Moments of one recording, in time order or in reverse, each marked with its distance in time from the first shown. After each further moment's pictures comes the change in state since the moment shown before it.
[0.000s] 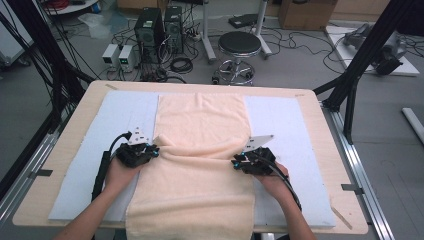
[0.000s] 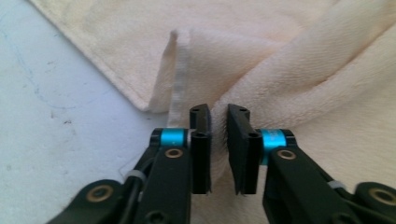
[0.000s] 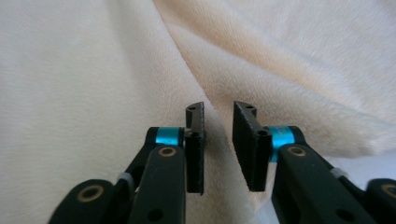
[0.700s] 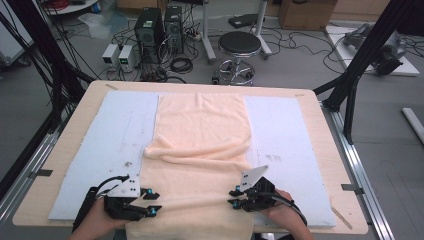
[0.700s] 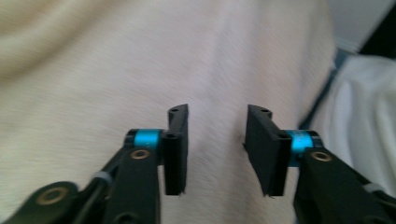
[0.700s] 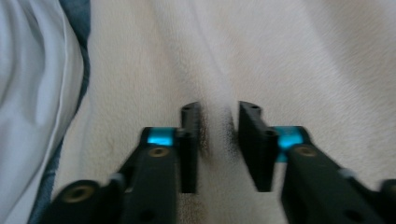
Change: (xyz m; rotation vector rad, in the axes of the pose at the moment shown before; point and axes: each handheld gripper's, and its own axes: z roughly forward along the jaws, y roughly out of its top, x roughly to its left) left arm -0.089 -0.047 -0.062 0.079 -0.456 0.247; right arm 0.072 -0.026 -0.011 0.119 0.252 -0.191
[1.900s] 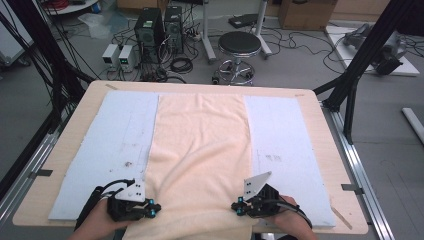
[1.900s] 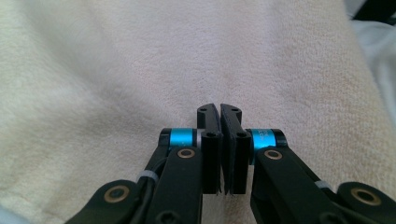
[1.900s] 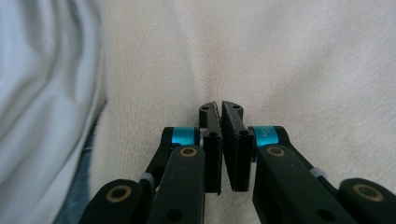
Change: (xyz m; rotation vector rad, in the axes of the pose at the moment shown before) left arm -0.006 -0.003 0.000 0.024 -0.046 -0.008; right arm 0.017 -0.006 -0.014 0.003 0.072 -0.036
